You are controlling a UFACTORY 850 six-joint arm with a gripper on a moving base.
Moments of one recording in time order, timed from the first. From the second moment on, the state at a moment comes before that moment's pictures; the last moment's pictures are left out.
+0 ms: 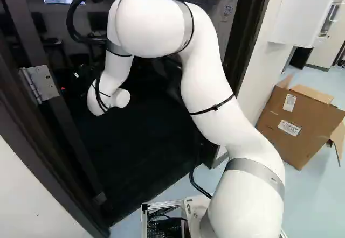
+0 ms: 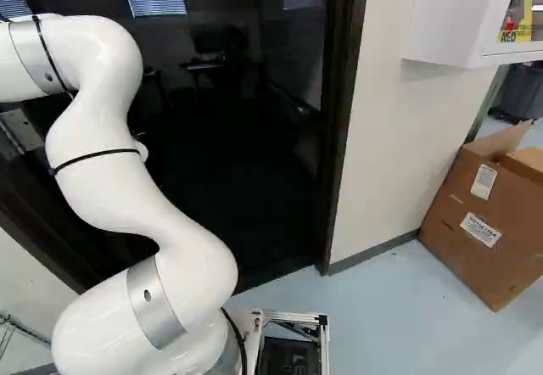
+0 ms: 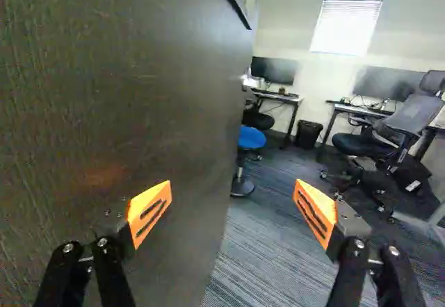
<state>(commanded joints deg) 43.0 -38.0 -65.9 -12.2 60.2 0.0</state>
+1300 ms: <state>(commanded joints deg) 35.7 -27.0 -51.1 0.9 59.4 0.0</state>
